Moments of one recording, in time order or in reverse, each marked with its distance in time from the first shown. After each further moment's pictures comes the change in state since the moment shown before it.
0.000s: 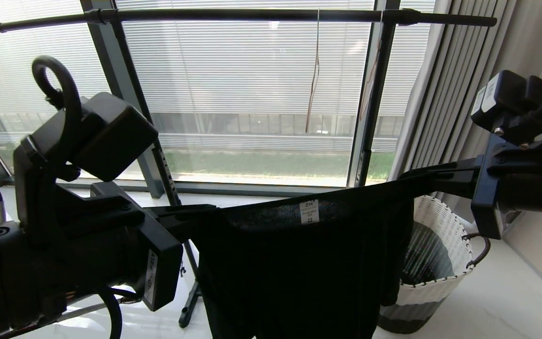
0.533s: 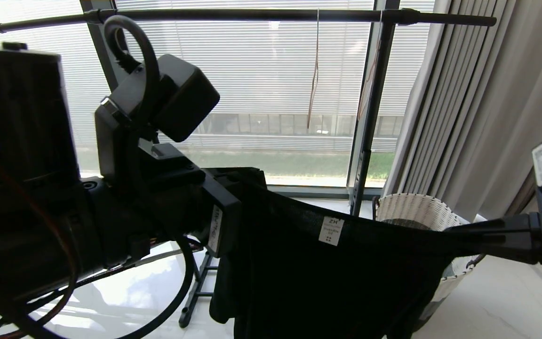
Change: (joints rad) left arm 0.029 0.145 -0.059 -0.234 -0.104 0.131; right arm 0.115 -0.144 0.059 0.248 0.001 -0.004
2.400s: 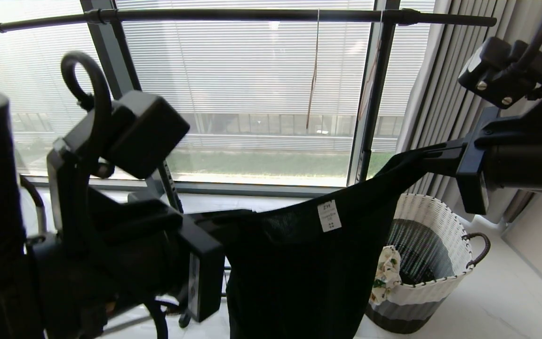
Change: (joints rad) left arm -0.130 -0.082 0.039 0.143 0.135 -0.291; right arm -0.083 0.199 -0.181 -0.186 -0.037 0.123
